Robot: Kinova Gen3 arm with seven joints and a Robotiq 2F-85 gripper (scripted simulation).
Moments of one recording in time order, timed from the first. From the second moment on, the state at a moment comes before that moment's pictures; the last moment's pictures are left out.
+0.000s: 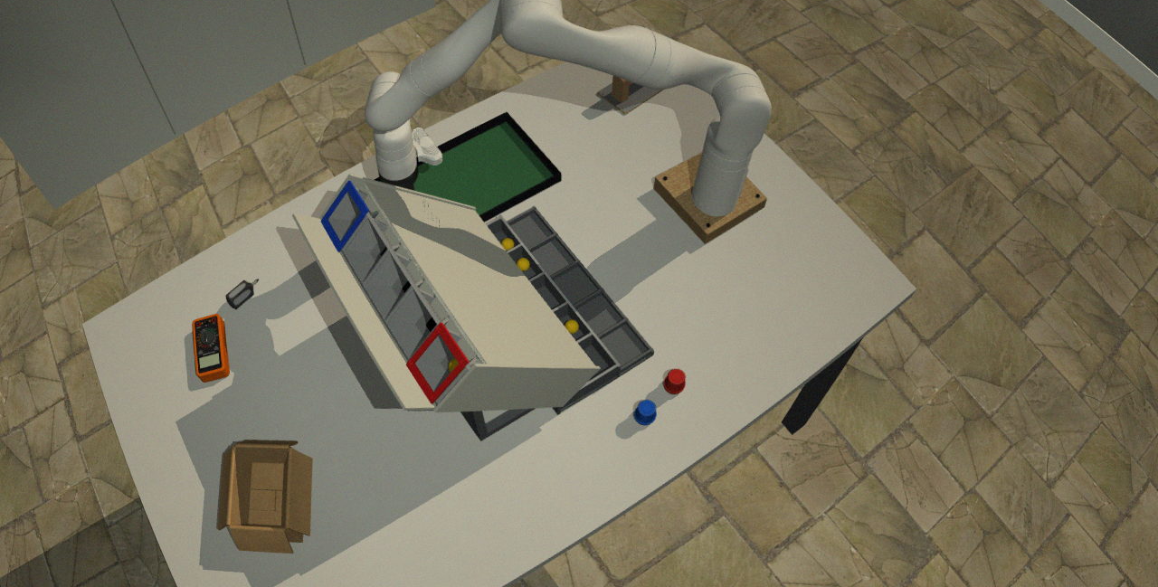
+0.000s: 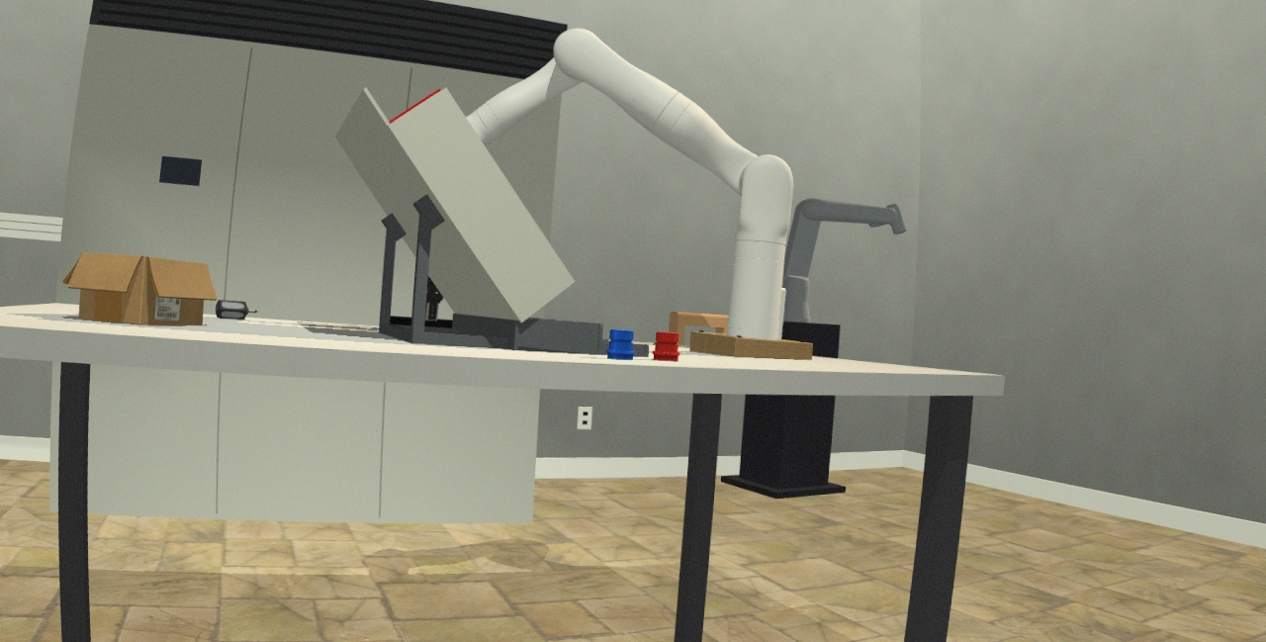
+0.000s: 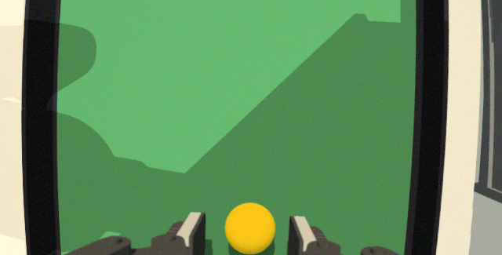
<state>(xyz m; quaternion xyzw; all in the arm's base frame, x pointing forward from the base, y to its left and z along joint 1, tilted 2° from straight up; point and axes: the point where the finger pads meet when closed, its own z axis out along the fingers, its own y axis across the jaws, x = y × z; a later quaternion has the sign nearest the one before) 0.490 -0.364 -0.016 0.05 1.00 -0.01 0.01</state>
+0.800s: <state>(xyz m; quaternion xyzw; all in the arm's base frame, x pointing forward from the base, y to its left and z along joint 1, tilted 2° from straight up) 0.489 -0.364 -0.023 0.05 1.00 -0.01 0.01</state>
